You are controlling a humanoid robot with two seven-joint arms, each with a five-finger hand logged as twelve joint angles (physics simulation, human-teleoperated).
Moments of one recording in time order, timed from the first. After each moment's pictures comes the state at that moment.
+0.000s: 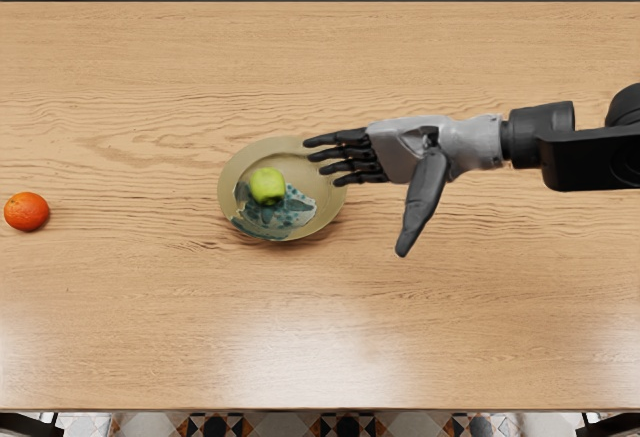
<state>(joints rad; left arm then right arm) -0.05 0.00 -0.14 -0.17 -0.10 -0.09 0.13 1.00 -0.68 0.53 1.45 -0.18 0.59 -0.44</state>
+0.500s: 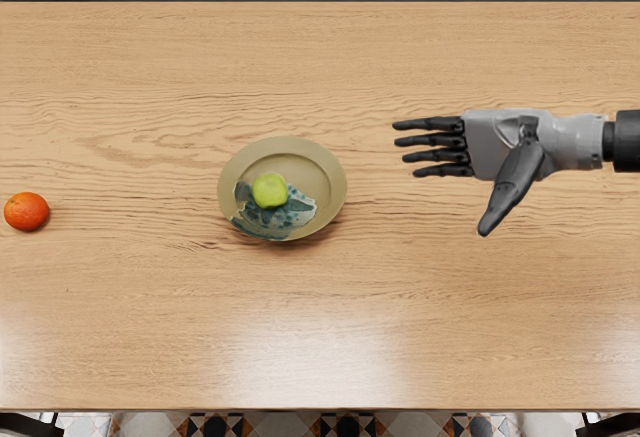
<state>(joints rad) -0.05 0.00 -0.14 -0.17 -0.10 -0.09 0.13 0.93 -0.93 0.53 1.44 0.01 0.61 -0.44</state>
